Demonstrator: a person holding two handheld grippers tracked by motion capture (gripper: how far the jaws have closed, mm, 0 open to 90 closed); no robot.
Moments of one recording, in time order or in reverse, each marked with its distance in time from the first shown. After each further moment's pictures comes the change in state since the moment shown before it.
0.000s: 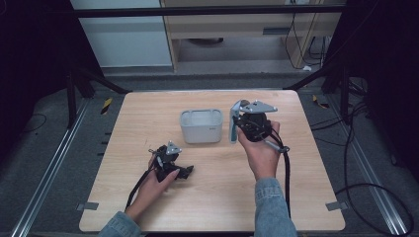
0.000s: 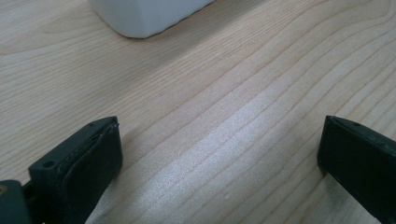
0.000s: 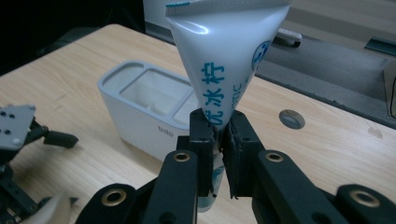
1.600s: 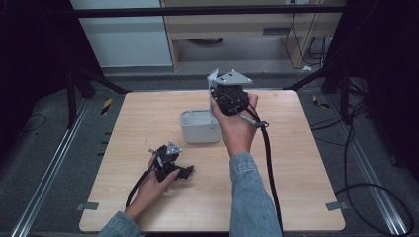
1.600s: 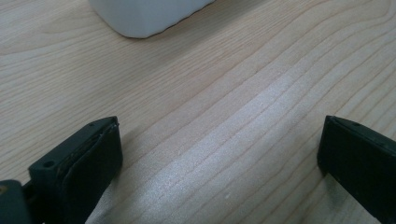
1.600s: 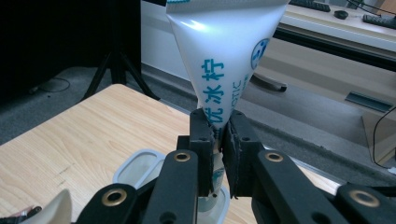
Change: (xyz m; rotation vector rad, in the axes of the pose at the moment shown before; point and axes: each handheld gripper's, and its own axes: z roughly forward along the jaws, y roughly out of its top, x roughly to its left) left arm 0.000 0.000 0.000 0.001 0.000 -0.001; right arm 0.035 0.084 0.017 -0.142 -0.042 -0.044
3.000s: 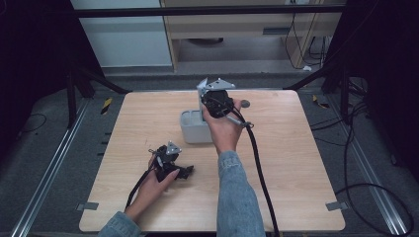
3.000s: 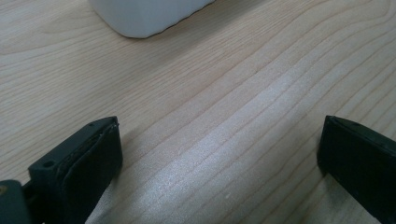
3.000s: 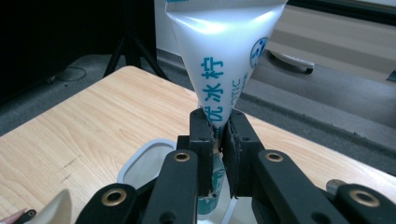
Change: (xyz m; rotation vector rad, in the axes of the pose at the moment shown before) left arm 0.000 0.000 0.000 0.000 0.000 -0.001; right arm 0.012 -0.034 0.064 0.070 0.070 0.046
